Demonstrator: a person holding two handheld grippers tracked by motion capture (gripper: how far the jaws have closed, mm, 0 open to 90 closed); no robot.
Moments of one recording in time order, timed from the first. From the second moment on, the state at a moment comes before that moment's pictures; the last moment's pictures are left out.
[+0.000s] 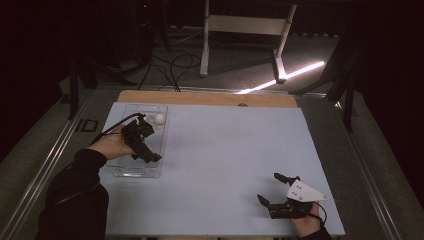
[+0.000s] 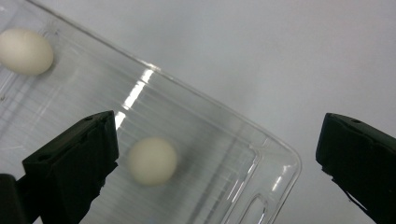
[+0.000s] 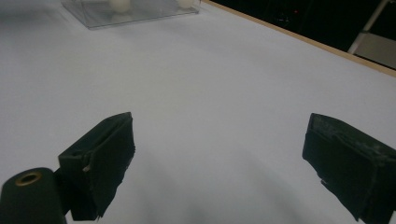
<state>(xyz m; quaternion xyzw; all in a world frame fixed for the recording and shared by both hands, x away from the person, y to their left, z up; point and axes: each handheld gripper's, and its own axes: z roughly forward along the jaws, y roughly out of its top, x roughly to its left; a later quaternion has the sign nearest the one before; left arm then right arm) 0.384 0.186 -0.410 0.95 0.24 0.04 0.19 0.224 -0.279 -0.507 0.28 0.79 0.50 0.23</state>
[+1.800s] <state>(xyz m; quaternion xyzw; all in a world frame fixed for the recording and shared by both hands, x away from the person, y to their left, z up) 0.352 0.135 -0.406 0.88 0.24 0.04 0.40 0.224 -0.279 -0.507 0.28 0.79 0.49 0.23</state>
